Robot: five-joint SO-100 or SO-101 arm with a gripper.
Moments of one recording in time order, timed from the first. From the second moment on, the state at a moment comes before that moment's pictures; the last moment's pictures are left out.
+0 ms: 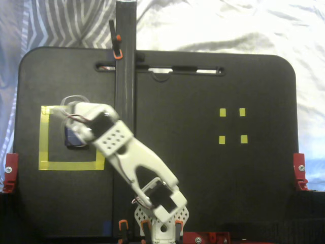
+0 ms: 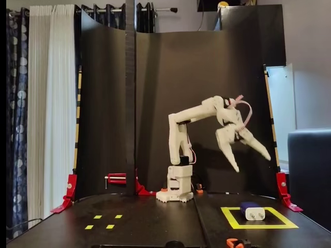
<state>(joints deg) -40.3 102.3 86.1 82.3 -45.4</state>
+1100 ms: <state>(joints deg) -10.1 128.8 111.5 44.8 -25.8</state>
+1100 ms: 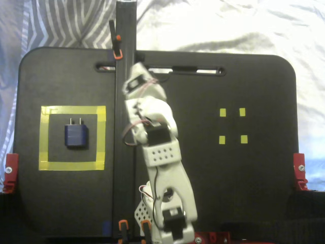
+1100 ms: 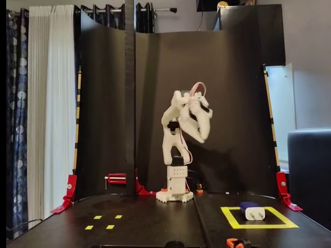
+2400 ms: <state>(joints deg) -3.3 186.3 179.1 20.0 -2.2</state>
